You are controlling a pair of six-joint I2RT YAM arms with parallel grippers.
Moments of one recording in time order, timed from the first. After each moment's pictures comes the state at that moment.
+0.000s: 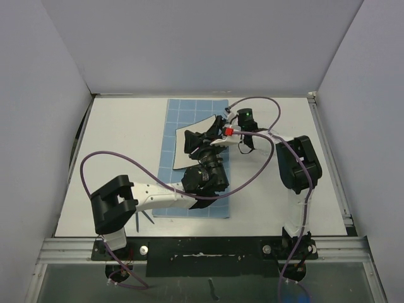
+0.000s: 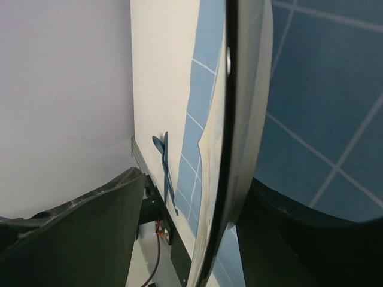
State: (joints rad) left arm -1.24 1.75 1.18 1.46 -1.47 1.46; right arm 0.34 2.04 1.25 0.18 -0.85 0.88
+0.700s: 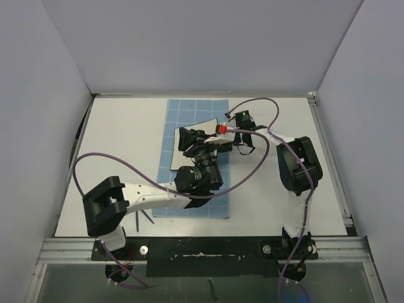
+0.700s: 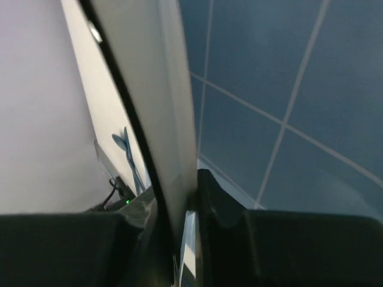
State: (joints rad) left arm -1.23 1.68 1.15 1.46 -1.43 1.47; right arm 0.36 2.02 1.33 -0.14 -0.72 0.77
